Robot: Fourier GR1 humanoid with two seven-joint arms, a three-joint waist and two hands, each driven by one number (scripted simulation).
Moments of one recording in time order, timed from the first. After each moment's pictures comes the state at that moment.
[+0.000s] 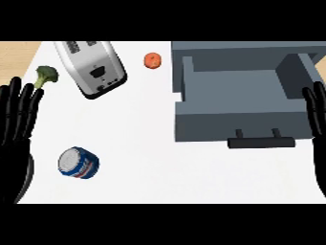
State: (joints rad) left arm 0.01 0.11 -0.03 -2.10 -0.03 -0.02 -0.02; right arm 0.00 -0.06 -0.02 -2.10 -0.01 0.00 0.03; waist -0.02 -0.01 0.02
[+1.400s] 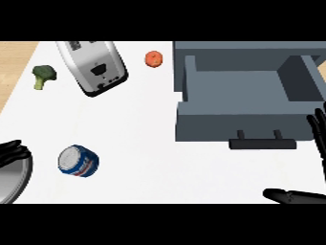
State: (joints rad) left arm 0.08 0.80 0.08 -1.73 0.80 -1.06 -0.04; right arm 0.17 -0.10 -0.10 -2.07 -0.04 0.04 0.14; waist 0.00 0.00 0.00
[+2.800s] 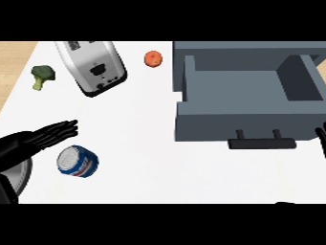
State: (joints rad) left arm -0.13 0.42 0.14 -1.41 0.24 -1.12 -0.11; right arm 0.26 -0.08 -0.17 -2.05 -0.07 0.13 0.03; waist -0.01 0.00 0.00
